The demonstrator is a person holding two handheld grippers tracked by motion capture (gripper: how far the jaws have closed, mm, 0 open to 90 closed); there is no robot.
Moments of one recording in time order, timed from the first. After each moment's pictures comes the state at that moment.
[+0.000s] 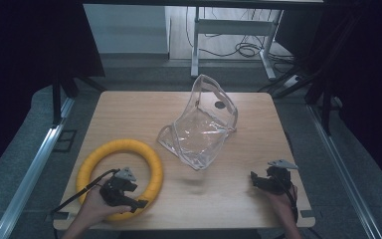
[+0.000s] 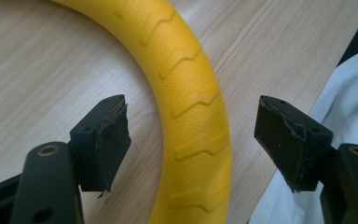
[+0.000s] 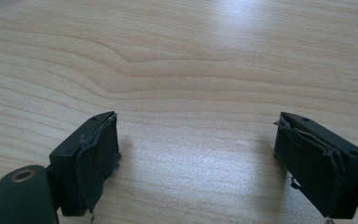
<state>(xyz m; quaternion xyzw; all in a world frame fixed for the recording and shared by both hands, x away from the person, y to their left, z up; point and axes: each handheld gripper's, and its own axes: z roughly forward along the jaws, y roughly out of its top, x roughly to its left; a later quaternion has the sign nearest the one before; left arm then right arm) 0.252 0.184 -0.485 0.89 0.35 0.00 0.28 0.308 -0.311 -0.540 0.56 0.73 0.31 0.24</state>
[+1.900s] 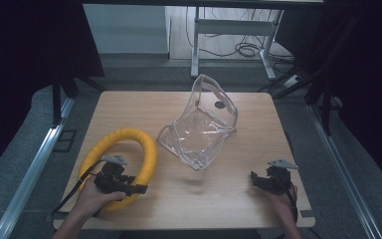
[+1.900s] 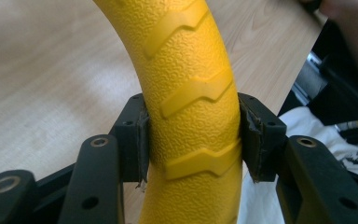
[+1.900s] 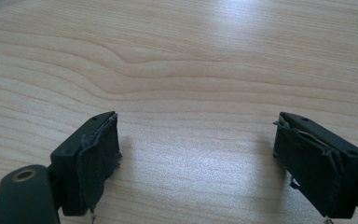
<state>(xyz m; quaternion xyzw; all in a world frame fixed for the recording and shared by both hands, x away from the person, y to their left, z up) 0.271 0.205 -0.457 0.83 0.39 -0.07 0.39 0.309 -0.311 -0.540 0.56 0.73 0.31 0.24</state>
